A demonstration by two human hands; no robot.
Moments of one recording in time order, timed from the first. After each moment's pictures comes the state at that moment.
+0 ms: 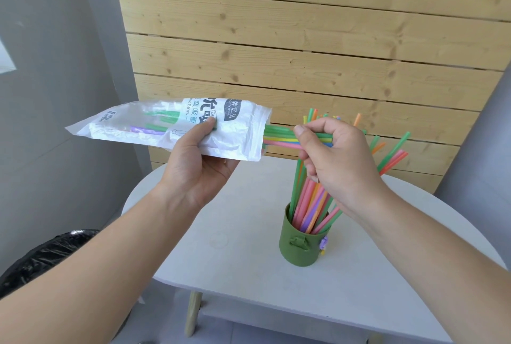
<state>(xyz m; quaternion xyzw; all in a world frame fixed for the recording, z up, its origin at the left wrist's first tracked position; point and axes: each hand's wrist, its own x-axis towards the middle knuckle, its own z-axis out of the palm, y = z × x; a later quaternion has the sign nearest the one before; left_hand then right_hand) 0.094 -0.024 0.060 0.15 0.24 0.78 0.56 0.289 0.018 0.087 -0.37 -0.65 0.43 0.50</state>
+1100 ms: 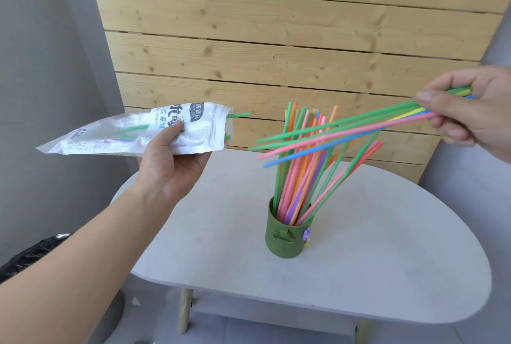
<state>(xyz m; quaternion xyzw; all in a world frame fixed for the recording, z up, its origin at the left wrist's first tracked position) 0.083 -0.017 0.050 0.09 0.26 0.81 0.52 0.456 0.055 0.162 -0.41 -0.73 0.33 0.43</state>
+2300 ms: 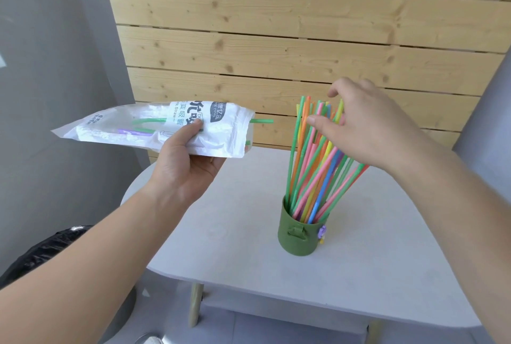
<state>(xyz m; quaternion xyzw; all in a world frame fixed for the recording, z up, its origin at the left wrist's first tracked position) 0.085 -0.026 0.046 0.14 0.27 0.78 0.54 0.328 0.049 0.125 -0.49 -0.83 -0.04 0.24</state>
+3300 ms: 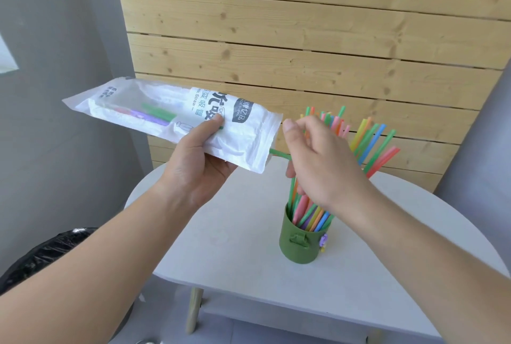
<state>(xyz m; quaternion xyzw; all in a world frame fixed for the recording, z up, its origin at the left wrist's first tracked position) 0.097 -0.033 0.064 0.23 0.30 0.75 0.54 0.281 -0.005 0.099 -0.45 -0.79 0.24 0.36</state>
